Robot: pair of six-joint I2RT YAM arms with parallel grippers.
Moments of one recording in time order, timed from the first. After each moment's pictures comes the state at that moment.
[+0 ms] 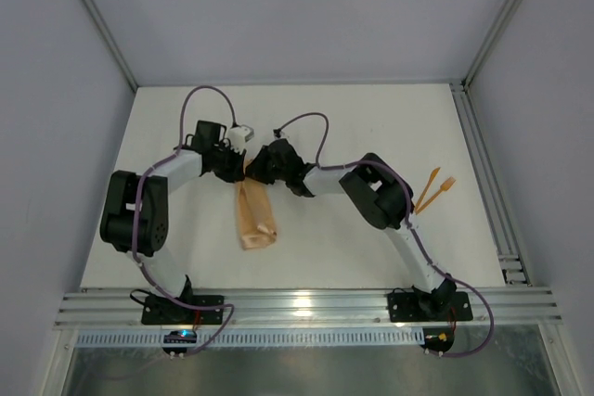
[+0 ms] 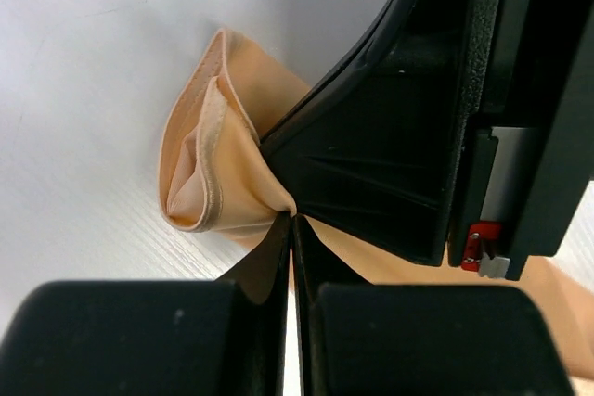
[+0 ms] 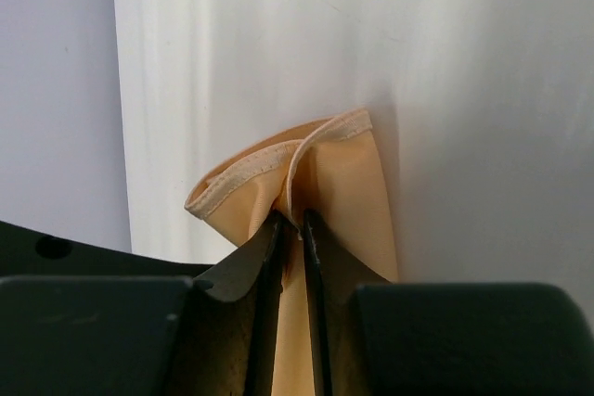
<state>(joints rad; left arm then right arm) -0.19 1.74 1.04 -0.29 0.41 0.28 0.80 2.32 1.45 0.41 -0.11 1.07</state>
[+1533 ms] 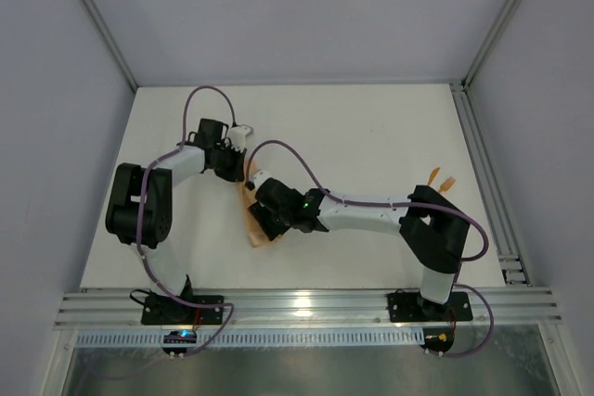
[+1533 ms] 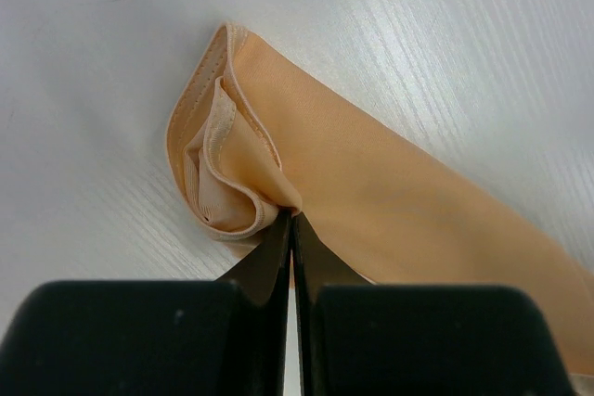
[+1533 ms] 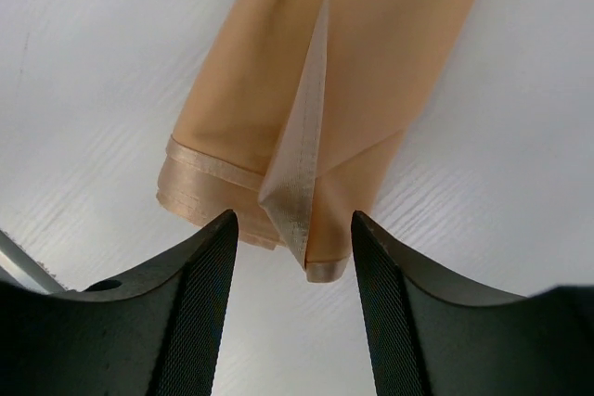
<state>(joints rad) -0.18 1.81 1.09 -0.33 0.38 0.23 1.09 1.81 1.20 -0.26 0.09 0.31</state>
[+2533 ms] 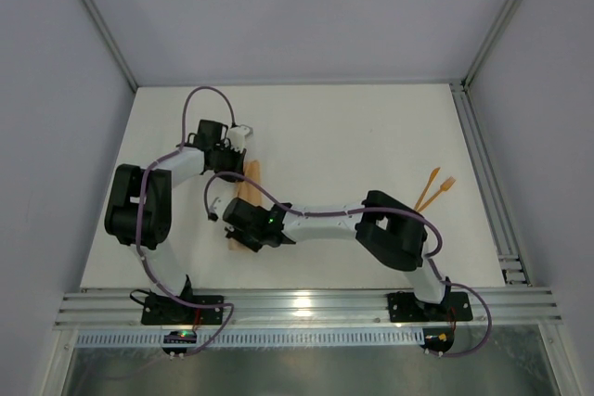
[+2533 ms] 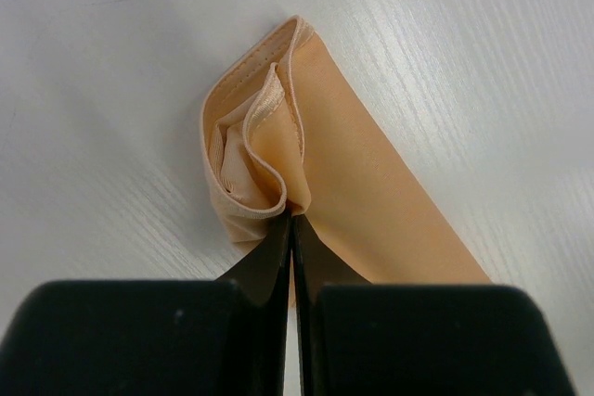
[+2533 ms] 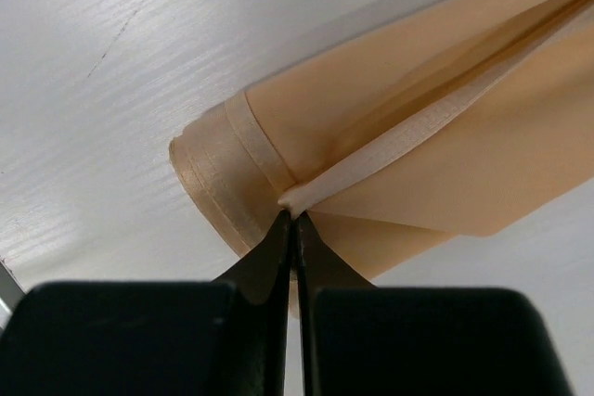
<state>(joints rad) -0.18 1.80 1.07 -0.30 0.38 0.23 1.23 2.06 1.43 -0.29 0.11 0.05</state>
